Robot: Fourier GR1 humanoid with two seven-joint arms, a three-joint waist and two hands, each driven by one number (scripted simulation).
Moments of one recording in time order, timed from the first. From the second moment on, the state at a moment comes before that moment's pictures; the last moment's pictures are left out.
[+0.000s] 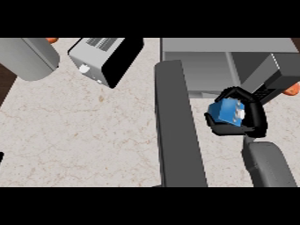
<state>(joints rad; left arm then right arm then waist) 0.55 0.02 0.16 -2.19 0.31 -0.30 -0.18 -0.30 -0.09 -0.10 -1.18 0.03 0.04 -0.55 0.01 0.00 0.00</state>
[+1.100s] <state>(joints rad) 0.46 0.04 0.20 -2.15 0.34 -0.35 -0.14 -0.97 -0.16 -0.23 -0.34 0.12 -0.14 -0.70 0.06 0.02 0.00</state>
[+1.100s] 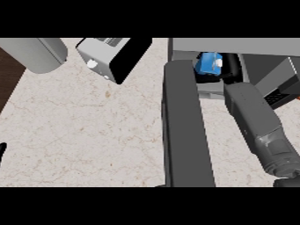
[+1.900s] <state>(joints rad) 0.39 0.05 0.17 -2.12 0.29 -0.36 -0.15 -1.10 -0.23 -0.30 -0.19 0.14 -0.42 -0.71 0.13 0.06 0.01</state>
